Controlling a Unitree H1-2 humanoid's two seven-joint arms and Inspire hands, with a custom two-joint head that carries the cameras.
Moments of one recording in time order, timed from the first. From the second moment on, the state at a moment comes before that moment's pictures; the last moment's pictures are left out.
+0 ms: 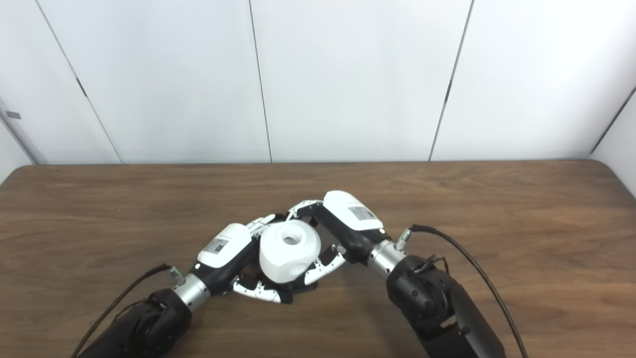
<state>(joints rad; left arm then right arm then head) -0.37 0.38 -0.55 0.29 0.63 -0.30 0.07 -0.39 -0.26 0.37 -0.09 -0.58 -0.01 0.27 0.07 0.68</state>
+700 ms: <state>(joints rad) -0.37 0.38 -0.55 0.27 0.63 -0.28 0.06 -0.41 -0.26 0.39 -0.08 -0.59 -0.02 0.29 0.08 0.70</state>
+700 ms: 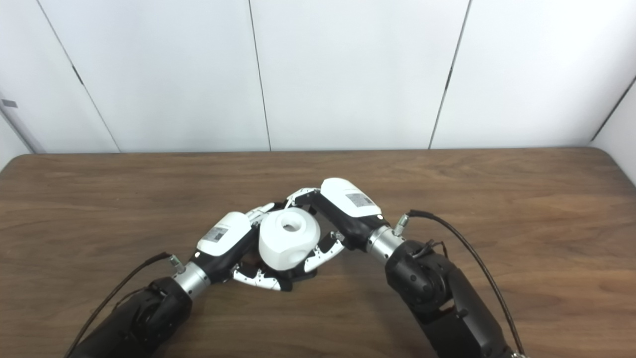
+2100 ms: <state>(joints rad) -0.37 0.38 -0.55 0.24 0.63 -0.25 0.03 -0.46 -0.30 0.45 -0.06 -0.64 -0.07 0.35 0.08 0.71</state>
